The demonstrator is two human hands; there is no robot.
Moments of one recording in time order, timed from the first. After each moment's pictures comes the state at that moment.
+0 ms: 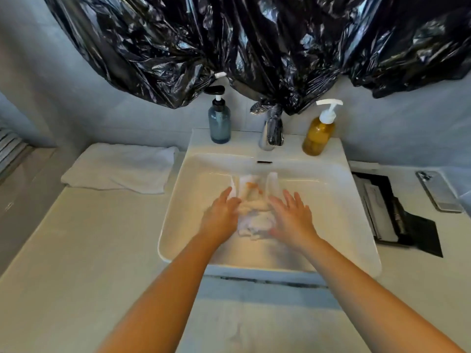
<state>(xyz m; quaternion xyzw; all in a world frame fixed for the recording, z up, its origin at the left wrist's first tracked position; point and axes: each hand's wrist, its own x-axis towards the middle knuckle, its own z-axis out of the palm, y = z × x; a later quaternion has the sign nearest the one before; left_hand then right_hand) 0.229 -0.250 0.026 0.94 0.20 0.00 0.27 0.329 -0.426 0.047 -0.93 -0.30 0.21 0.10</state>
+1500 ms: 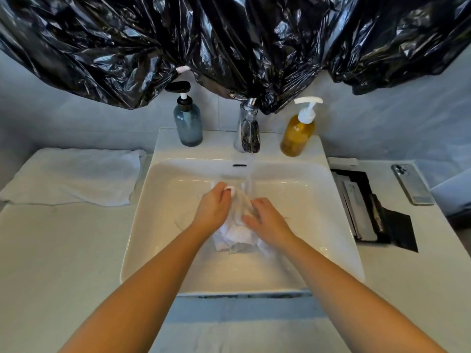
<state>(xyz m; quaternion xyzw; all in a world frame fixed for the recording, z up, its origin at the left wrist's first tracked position) 0.297 -0.262 0.047 0.85 0.24 0.06 0.47 0.364 -0.413 0.013 -0.88 -0.27 0.24 0.31</state>
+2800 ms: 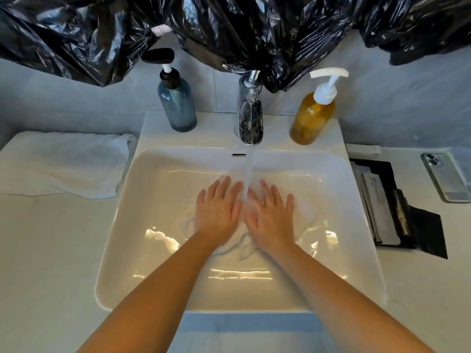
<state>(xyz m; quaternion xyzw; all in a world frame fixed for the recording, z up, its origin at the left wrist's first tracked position) 0.316 -0.265 -0.043 0.97 0.17 -0.01 0.15 0.376 -0.406 -0.040 -0.94 -0.30 0.08 0.13</state>
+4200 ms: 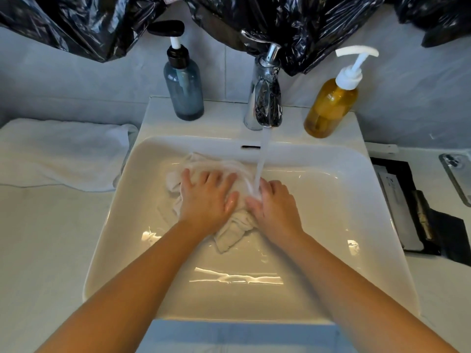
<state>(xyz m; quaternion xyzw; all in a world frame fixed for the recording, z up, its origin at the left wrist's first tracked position) 0.310 -0.229 -0.041 0.99 0.13 0.04 0.03 0.388 -0.391 -0.034 -0.93 -0.31 0.10 0.17</state>
